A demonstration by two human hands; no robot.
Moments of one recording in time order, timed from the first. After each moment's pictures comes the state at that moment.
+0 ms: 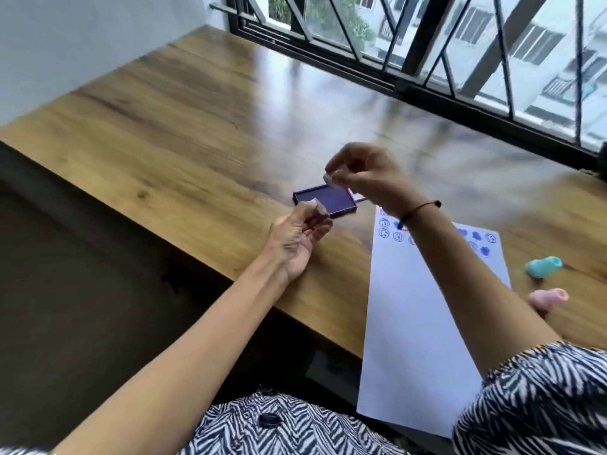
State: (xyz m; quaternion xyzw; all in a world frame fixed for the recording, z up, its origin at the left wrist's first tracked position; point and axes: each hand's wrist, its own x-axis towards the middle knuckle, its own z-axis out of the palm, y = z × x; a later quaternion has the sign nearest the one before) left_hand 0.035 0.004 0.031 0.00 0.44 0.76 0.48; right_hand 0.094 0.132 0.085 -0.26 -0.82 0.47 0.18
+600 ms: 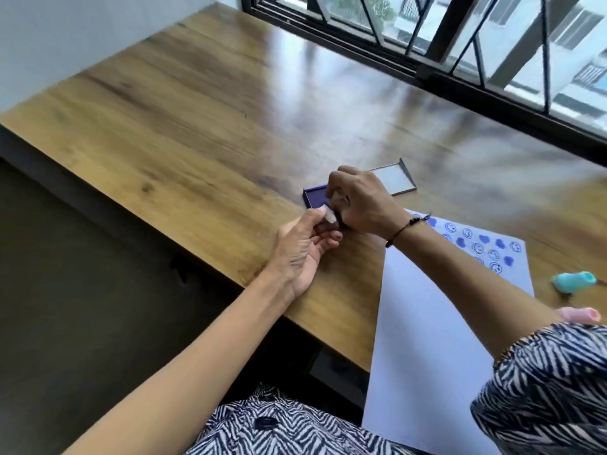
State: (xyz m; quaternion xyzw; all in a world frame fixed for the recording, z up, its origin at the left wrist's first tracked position) left_hand 0.039 -0.002 0.024 0.01 0.46 0.76 0.47; right_hand 0.078 0.128 0.039 -0.15 -0.96 0.19 0.12
